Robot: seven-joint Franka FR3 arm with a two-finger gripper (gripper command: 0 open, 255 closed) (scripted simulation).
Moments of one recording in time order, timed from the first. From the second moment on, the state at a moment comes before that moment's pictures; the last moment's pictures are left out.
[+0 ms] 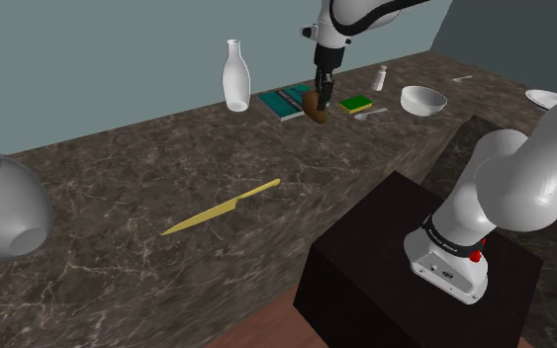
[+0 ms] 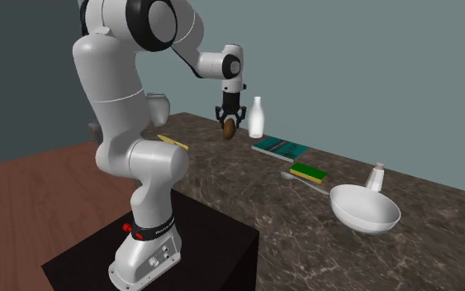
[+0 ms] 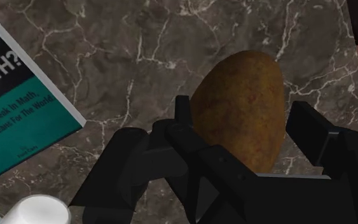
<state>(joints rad) 0.38 -0.22 -0.30 -2.24 -0.03 2.01 -0.74</state>
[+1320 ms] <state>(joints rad) 0.53 0.34 -0.15 -1.56 0.10 1.89 -0.48</state>
